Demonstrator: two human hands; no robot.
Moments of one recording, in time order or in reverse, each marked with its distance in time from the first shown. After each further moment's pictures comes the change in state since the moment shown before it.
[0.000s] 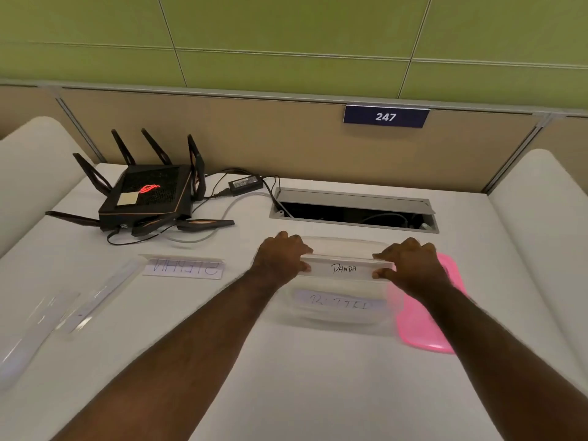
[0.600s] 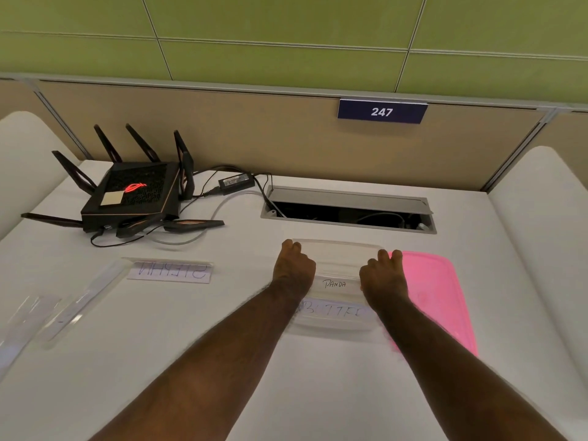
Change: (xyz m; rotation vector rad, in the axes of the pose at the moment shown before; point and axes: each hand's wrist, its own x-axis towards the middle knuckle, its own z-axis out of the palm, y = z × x) left_hand 0.031 0.044 0.039 0.459 -0.144 -0.008; right_hand 0.017 -0.038 0.041 -0.412 -0.121 0.030
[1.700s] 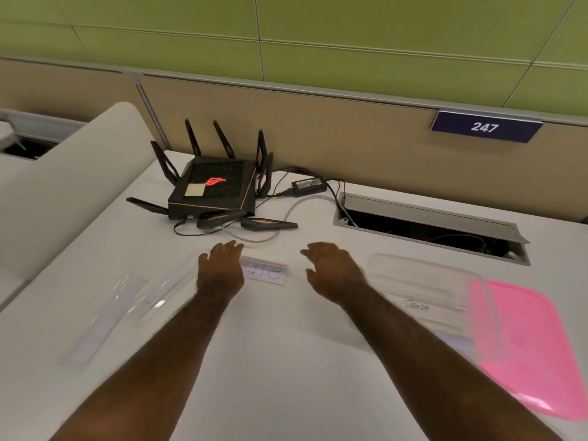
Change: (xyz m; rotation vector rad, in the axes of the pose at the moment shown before) left_hand -0.118 -0.247 0.137 -0.363 0.144 -0.580; right_hand 0.061 -0.207 -0.119 0.603 0.180 -0.391
